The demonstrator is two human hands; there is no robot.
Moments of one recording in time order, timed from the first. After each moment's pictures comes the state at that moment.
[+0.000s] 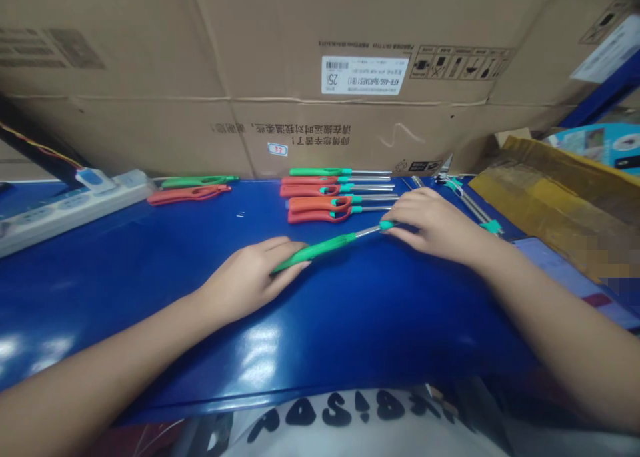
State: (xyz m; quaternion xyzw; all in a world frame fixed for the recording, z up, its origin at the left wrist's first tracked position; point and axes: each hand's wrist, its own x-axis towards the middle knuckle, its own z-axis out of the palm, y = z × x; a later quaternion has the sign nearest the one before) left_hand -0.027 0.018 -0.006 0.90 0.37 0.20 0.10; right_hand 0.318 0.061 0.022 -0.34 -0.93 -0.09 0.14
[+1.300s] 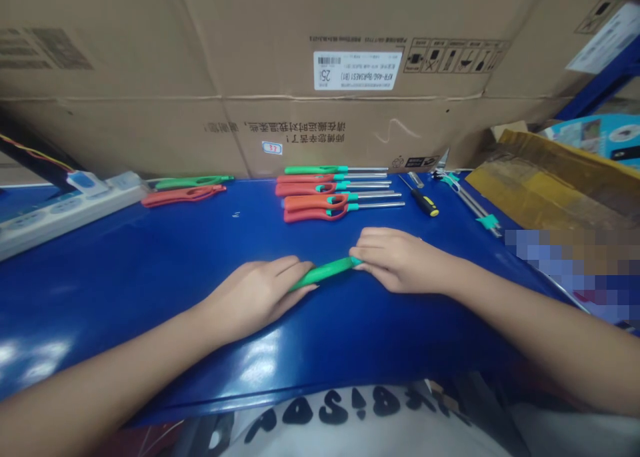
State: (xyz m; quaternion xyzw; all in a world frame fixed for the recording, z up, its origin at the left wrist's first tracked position) left_hand -0.017 0.001 -0.014 0.94 0.31 0.15 -0.01; right_hand 0.274 0.031 -0.007 -0.20 -0.96 0.02 0.18
